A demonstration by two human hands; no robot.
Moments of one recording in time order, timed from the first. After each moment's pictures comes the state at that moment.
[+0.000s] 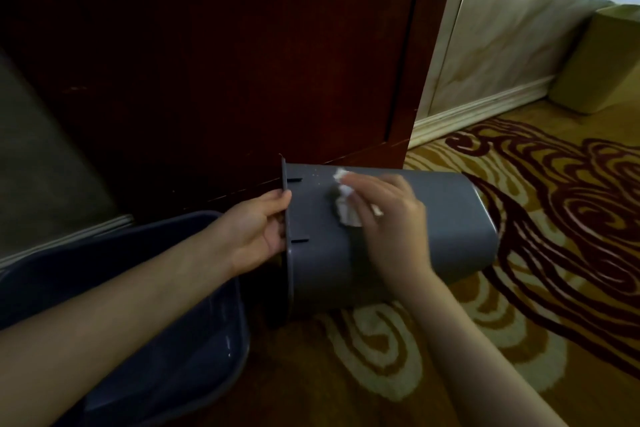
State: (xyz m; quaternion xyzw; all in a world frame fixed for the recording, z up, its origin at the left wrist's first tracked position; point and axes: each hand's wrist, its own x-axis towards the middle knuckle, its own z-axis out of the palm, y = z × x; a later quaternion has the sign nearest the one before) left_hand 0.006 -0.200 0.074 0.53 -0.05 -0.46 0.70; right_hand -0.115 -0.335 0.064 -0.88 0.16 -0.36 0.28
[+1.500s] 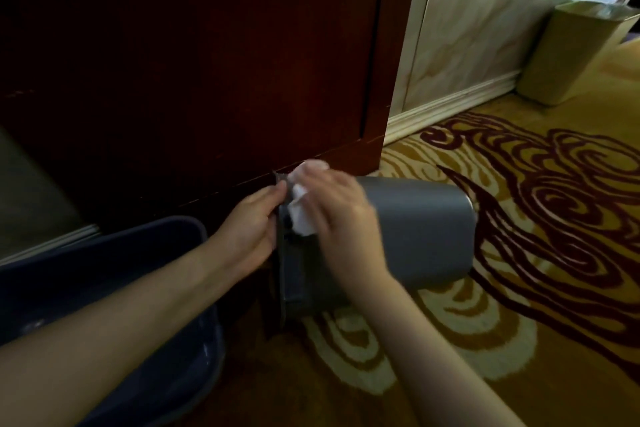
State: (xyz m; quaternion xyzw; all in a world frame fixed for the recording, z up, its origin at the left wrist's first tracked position) left_hand -0.017 -0.233 0.069 0.55 -0.13 -0.38 0.73; right_hand -0.112 -0.325 0.058 -0.89 0.11 -0.35 0.28
